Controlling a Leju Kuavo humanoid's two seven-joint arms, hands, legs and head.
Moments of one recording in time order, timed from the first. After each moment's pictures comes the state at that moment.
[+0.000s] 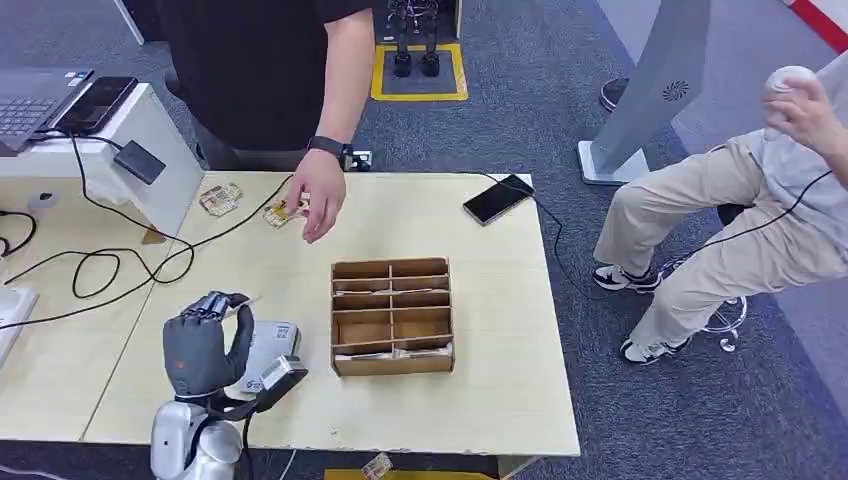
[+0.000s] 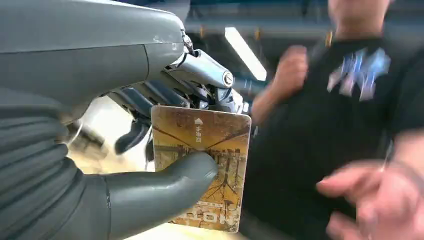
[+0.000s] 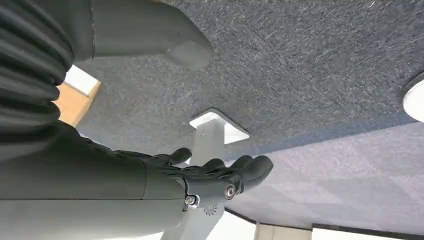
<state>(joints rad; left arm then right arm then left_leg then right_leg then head) -0.09 -0.26 0.22 -1.34 -1.14 0.71 -0.70 -0.12 0.34 -1.54 -0.78 1.31 -0.70 -0.31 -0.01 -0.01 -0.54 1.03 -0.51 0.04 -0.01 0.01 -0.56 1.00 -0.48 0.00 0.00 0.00</state>
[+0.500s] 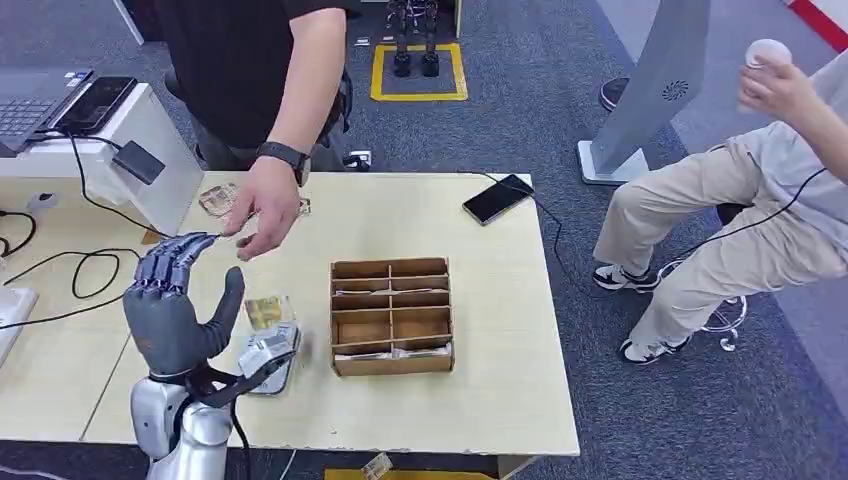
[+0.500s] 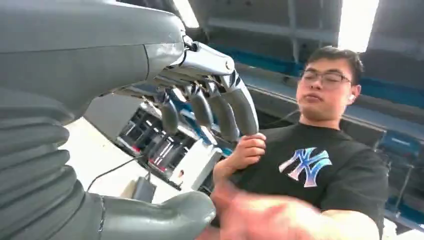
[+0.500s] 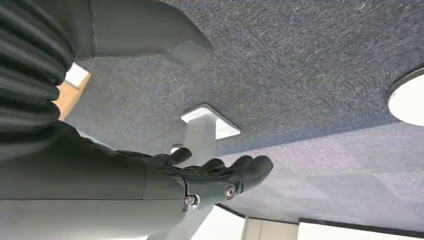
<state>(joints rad) -0.10 -0.25 0.10 -1.55 -1.02 0.70 -0.70 -0.12 0.34 -1.54 -0.78 1.34 -0.70 -0.34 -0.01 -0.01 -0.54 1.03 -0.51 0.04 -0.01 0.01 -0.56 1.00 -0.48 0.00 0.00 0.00</state>
